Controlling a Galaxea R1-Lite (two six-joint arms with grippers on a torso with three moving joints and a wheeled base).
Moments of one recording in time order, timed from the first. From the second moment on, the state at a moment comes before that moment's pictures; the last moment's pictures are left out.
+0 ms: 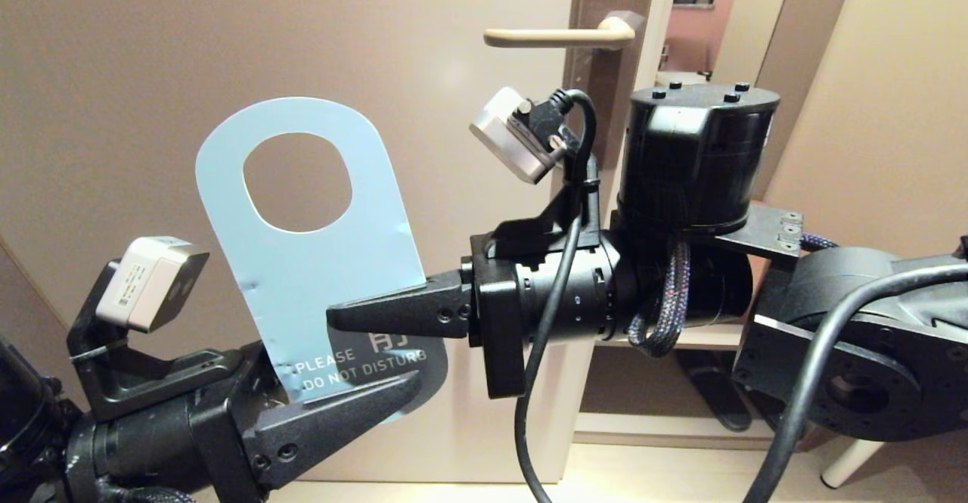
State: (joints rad) left arm -0.60 1.31 -0.27 -1.08 -0.49 -0.50; right arm 0.88 1.83 -1.22 -0.54 0.78 0.33
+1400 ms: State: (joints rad) left arm -0.60 1.31 -0.28 -1.13 -0.49 -0.57; right arm 0.88 1.83 -1.22 -0.54 0.79 0.33
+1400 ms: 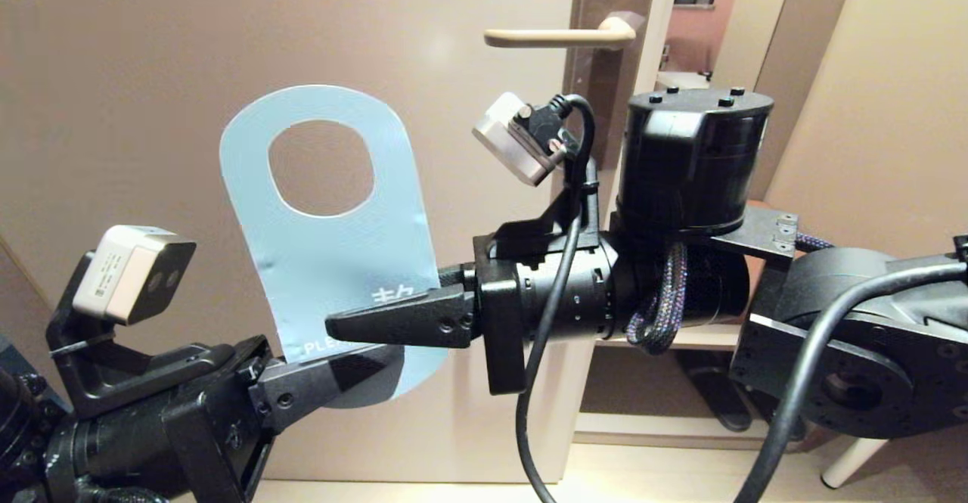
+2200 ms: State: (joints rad) left arm -0.57 1.28 -0.22 -1.13 -0.49 -0.56; right arm 0.76 1.80 -1.19 -0.54 0.76 0.30
